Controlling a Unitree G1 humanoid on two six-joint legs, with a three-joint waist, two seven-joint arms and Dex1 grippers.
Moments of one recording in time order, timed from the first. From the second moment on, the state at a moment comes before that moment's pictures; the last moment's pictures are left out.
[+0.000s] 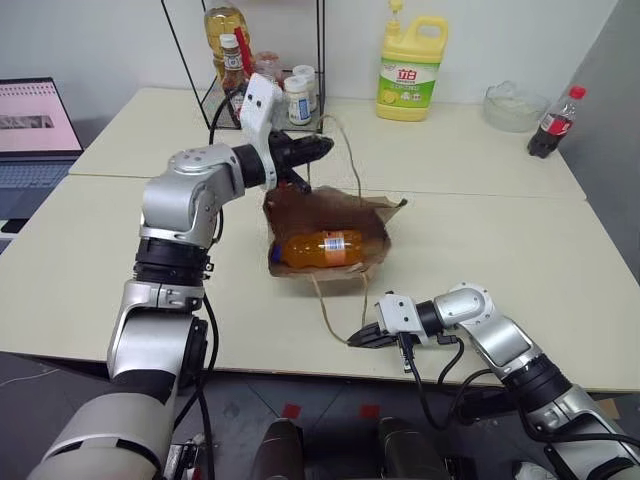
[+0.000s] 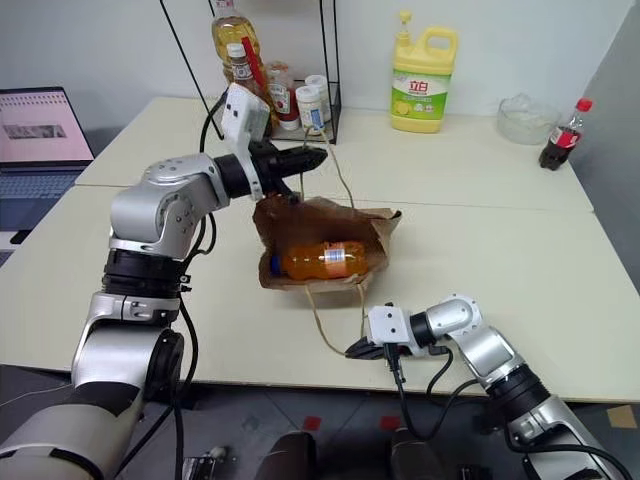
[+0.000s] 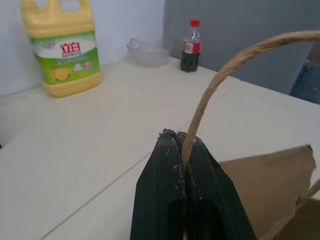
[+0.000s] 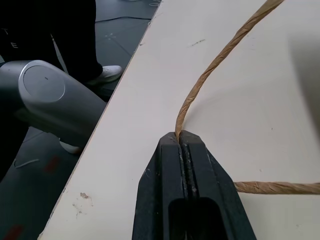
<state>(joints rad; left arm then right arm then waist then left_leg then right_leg) -1.05 0.45 0.01 0.36 -0.38 0.60 -0.79 -0.45 -0.50 0.46 0.11 0.08 -0.01 1.25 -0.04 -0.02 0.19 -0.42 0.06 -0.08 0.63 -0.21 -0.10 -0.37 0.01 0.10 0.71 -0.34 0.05</state>
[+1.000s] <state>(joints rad) -1.03 0.46 0.02 0.34 -0.37 0.61 -0.80 -0.49 -0.74 0.08 -0.33 0.47 0.68 1.16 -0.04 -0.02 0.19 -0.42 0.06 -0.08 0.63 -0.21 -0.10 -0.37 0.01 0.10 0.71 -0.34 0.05</state>
